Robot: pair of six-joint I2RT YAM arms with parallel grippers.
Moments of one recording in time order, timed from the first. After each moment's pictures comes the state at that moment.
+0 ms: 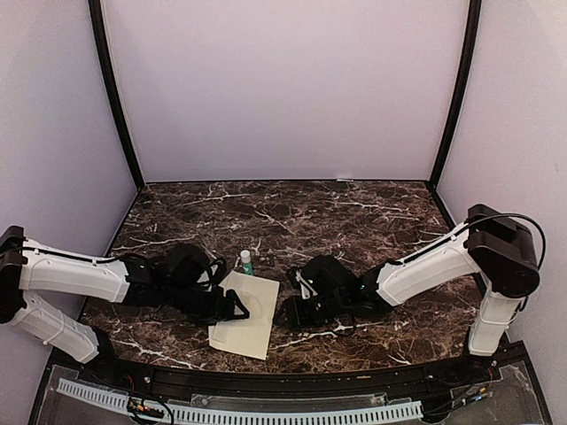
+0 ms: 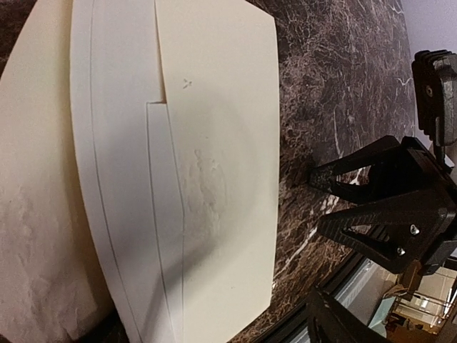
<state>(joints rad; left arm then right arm) -0.90 1.33 0.56 -0.15 0.28 -0.95 1.13 1.81 0.87 0.14 -0.19 0.87</state>
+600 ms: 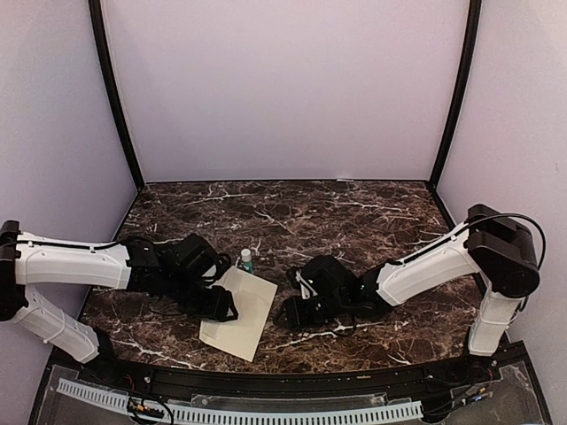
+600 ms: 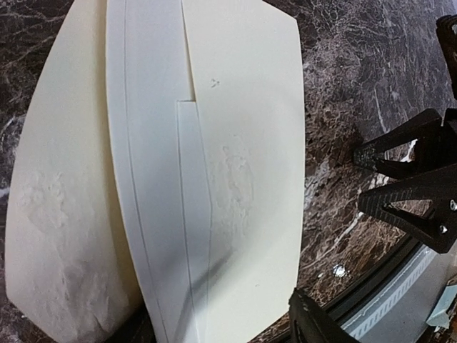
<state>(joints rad) -0.93 1.34 0.75 -0.52 0.13 -0.77 1.13 1.81 0.87 0.14 -0.19 0.87</state>
